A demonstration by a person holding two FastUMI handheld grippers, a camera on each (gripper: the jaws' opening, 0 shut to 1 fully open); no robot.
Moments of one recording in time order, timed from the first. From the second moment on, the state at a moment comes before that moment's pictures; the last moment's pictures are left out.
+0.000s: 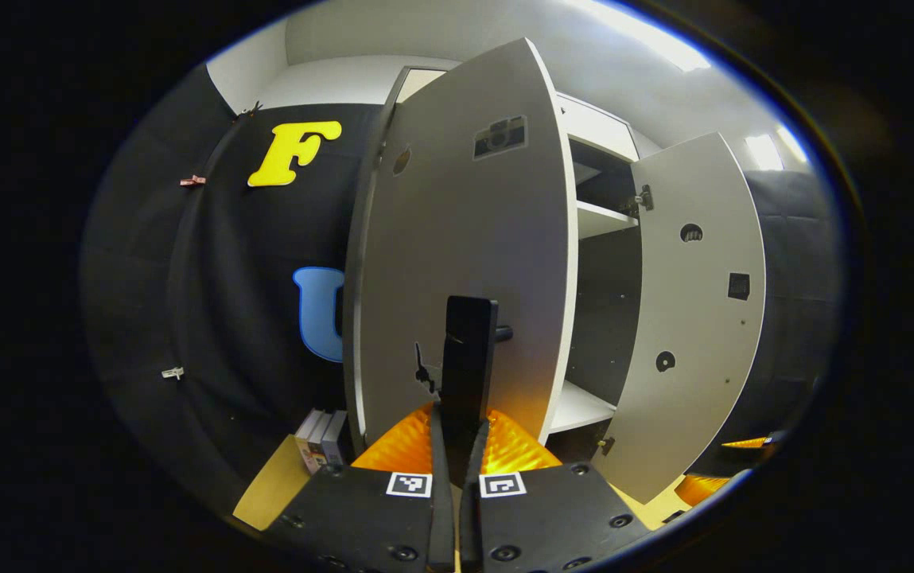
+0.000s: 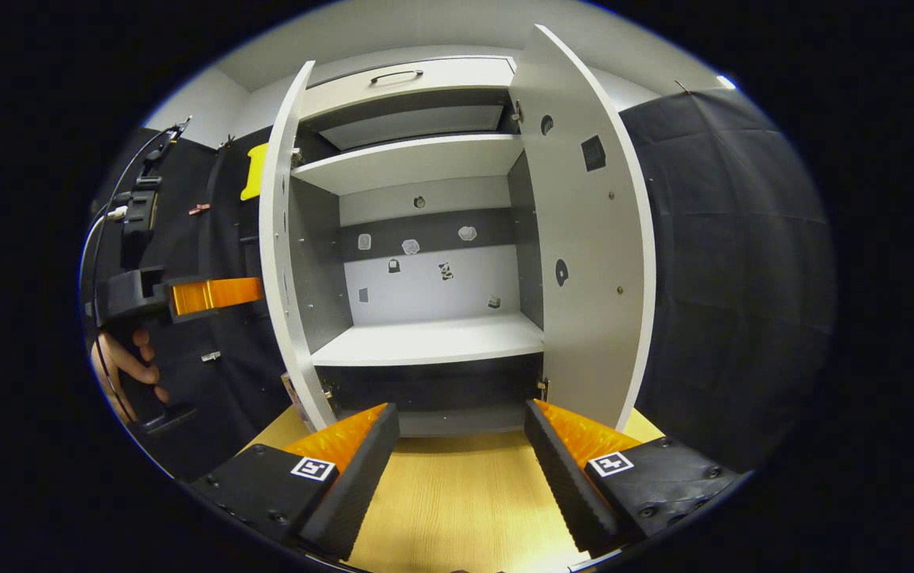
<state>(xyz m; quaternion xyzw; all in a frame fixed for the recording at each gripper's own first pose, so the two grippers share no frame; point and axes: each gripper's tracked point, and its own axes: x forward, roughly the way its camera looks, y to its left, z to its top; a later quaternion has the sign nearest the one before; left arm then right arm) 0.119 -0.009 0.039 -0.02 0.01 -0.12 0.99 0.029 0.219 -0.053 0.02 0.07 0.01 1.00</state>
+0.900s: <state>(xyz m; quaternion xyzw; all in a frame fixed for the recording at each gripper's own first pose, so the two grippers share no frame) 0.109 0.115 0.032 -0.02 0.00 -0.04 1.00 0.017 0.240 -0.057 0.00 0.08 0.02 1.00</state>
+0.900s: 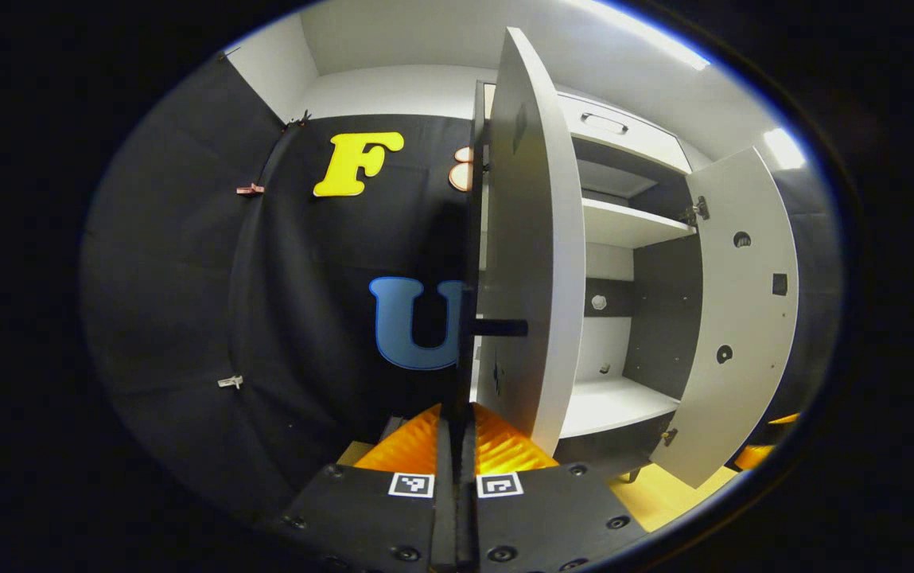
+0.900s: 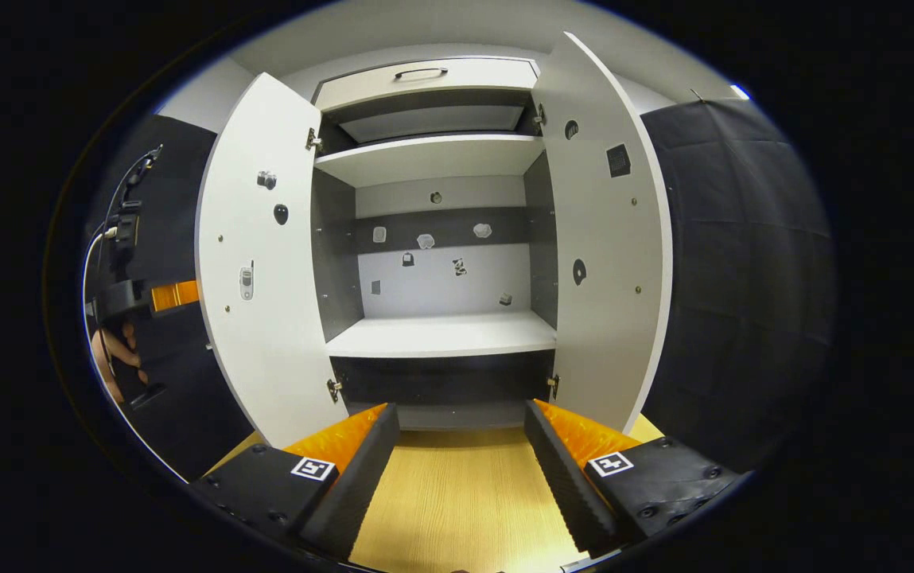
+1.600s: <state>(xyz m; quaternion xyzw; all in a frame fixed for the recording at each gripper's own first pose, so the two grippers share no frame) 0.013 0.048 -0.010 0.03 0.00 -0.06 1.00 0.012 0.184 -0.038 -0.01 0.06 -0.05 1.00</state>
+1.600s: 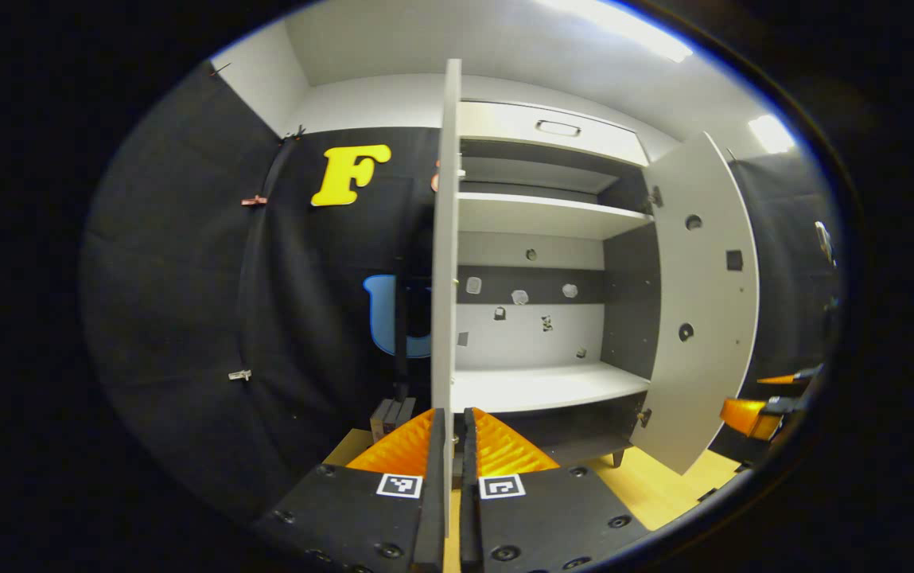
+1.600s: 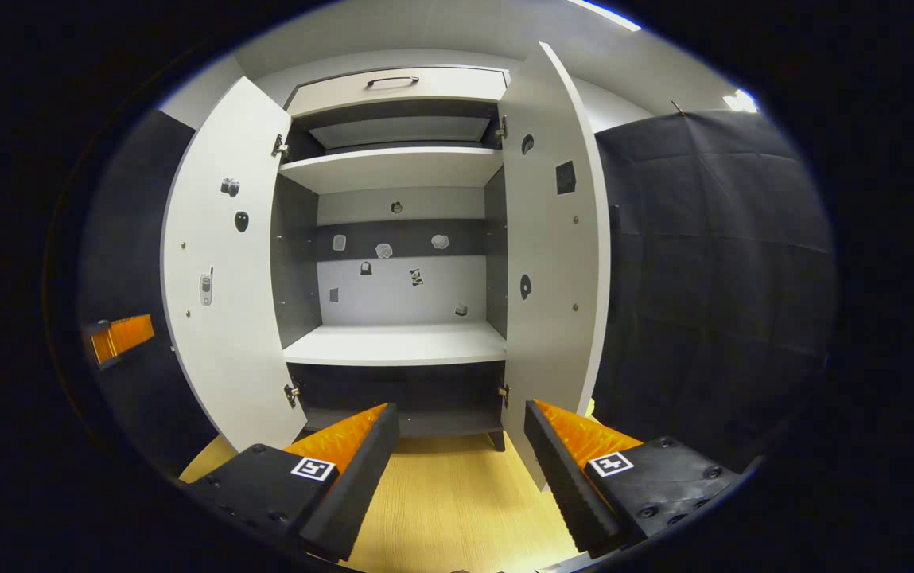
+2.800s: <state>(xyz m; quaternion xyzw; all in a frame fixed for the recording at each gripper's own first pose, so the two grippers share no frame) 0.024 -0.090 -0.004 -0.01 0.01 -0.07 1.00 0.041 0.152 -0.035 0.03 0.04 0.03 1.00</state>
